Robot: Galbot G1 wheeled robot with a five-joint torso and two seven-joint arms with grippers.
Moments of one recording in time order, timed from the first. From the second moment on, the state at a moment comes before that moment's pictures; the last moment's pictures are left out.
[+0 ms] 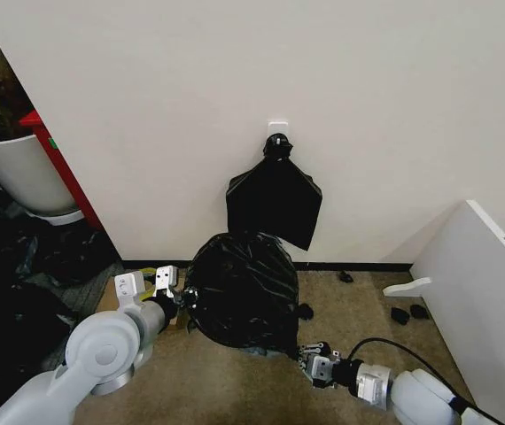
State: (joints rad) left arm 1.20 -0.79 -0.25 -2.24 -1.45 0.54 -0.71; right arm -1.39 0.77 0.12 1.92 -0.15 0.14 -0.41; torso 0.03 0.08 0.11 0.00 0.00
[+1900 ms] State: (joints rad) left arm 1.58 -0.79 -0.40 -2.21 -0.91 0.16 -0.10; right arm -1.35 0.67 0.35 2.07 1.20 -0.09 -0.50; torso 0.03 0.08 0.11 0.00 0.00
